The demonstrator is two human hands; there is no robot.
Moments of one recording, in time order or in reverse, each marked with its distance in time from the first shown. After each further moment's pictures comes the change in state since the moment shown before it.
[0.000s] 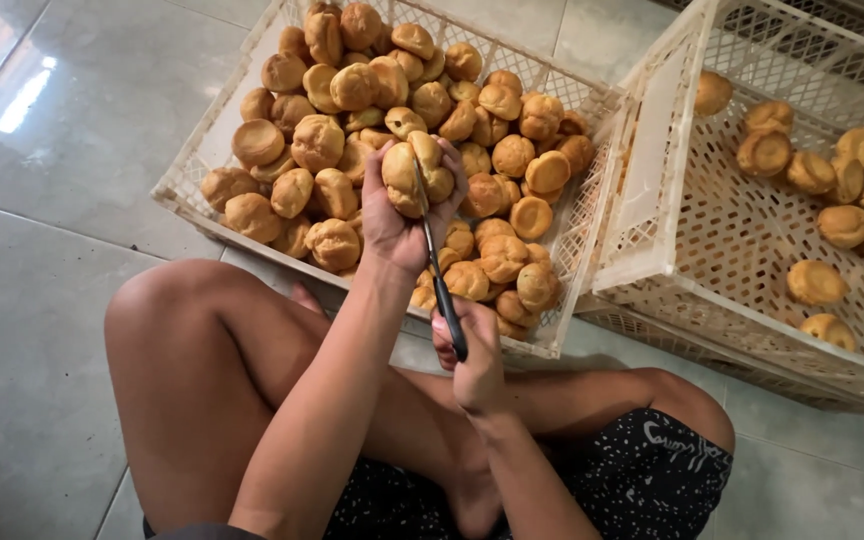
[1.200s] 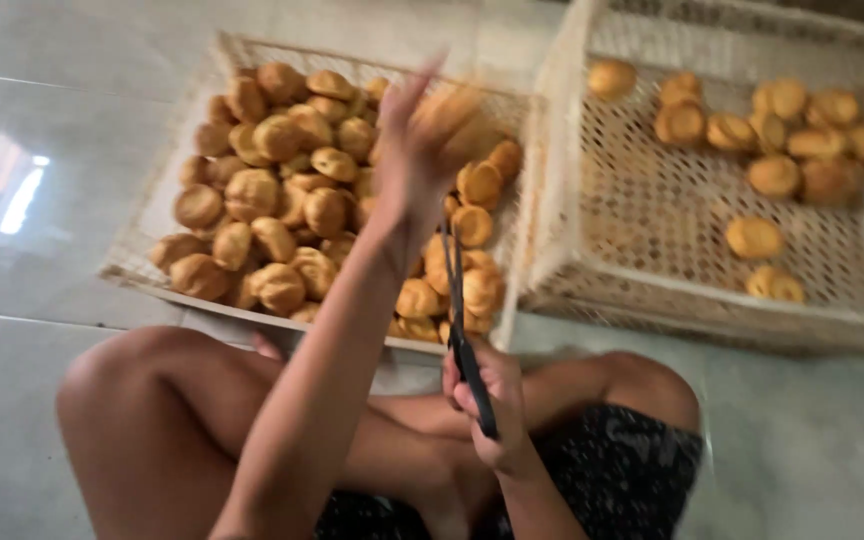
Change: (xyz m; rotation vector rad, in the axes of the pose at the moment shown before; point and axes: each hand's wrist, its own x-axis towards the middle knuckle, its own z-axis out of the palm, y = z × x) left_hand 0.048 -0.118 0.046 0.953 0.135 0.279; right_hand -0.056 -0.021 -0.081 0.144 -0.113 -0.193
